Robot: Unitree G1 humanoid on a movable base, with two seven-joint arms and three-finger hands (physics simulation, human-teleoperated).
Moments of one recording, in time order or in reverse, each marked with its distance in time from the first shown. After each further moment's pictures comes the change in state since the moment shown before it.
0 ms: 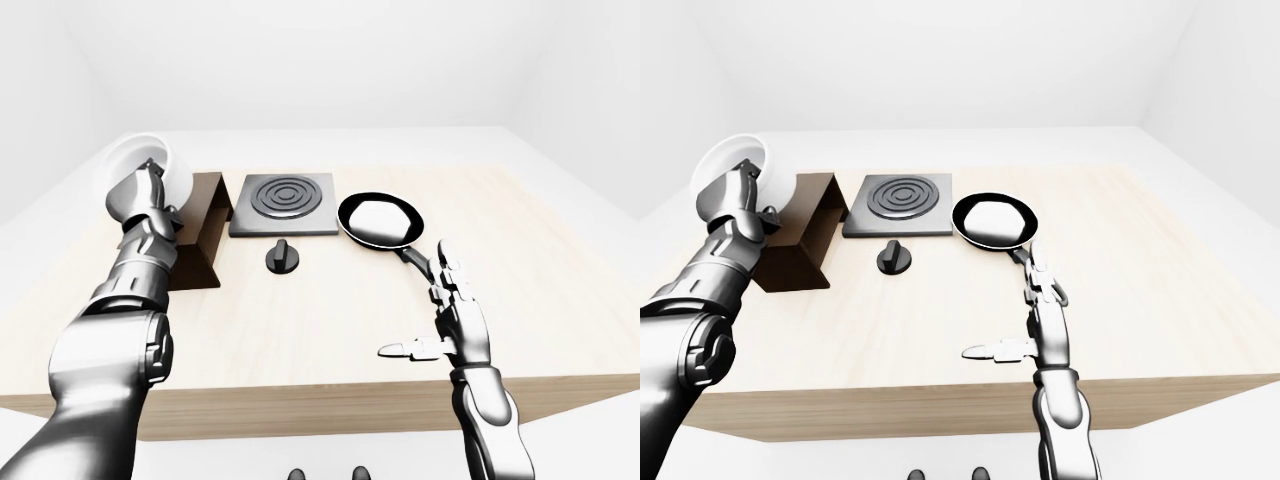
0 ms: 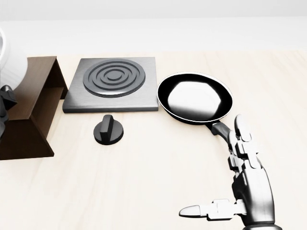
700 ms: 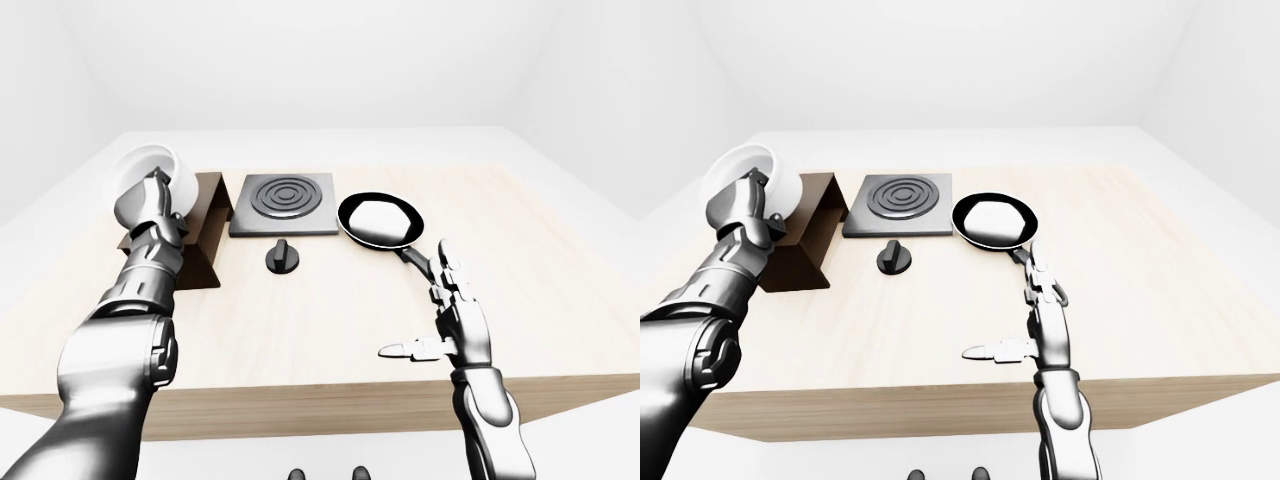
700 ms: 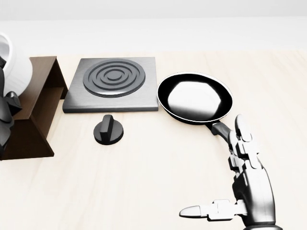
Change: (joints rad) left arm 0.024 -0.022 0.002 0.007 0.008 0.000 0.014; right arm 0.004 0.000 -0.001 -0.007 0.003 0.000 0.003
